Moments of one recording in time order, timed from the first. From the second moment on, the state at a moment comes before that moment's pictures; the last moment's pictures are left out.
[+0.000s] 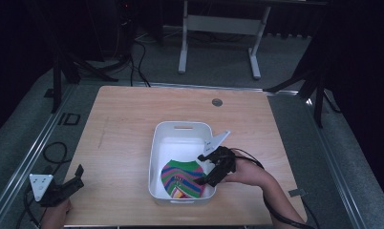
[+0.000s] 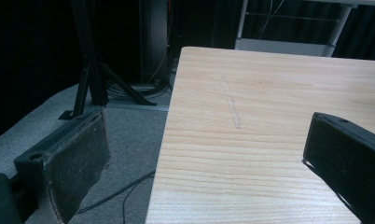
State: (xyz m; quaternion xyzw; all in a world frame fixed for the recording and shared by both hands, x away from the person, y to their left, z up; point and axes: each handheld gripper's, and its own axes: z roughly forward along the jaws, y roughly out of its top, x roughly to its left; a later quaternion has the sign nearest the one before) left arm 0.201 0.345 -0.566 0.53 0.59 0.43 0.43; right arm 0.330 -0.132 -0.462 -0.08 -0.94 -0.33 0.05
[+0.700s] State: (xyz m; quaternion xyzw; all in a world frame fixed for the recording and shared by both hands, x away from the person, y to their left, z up) left arm 0.201 0.345 -0.566 0.53 0.59 0.43 0.43; right arm 0.328 -0.064 -0.486 -0.06 -0.97 -0.23 0.06
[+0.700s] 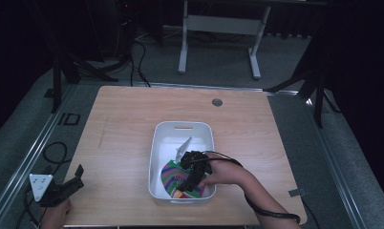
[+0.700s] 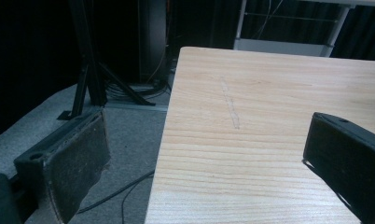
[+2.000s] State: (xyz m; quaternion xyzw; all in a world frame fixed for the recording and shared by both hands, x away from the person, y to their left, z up) left arm 0.202 0.345 -0.566 0.52 0.59 0.43 0.43; right arm 0.327 -0.096 -0.398 -0.05 -0.95 -0.31 -0.07
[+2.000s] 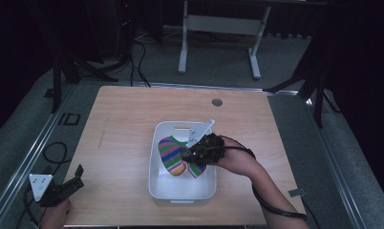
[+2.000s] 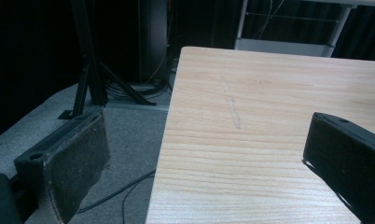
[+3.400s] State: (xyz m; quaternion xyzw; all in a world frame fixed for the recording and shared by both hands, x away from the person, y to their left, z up) left arm 0.202 0.344 -0.566 0.52 0.59 0.44 0.43; right arm 0.347 -0.259 -0.346 -0.21 -0.90 -0.35 -0.17
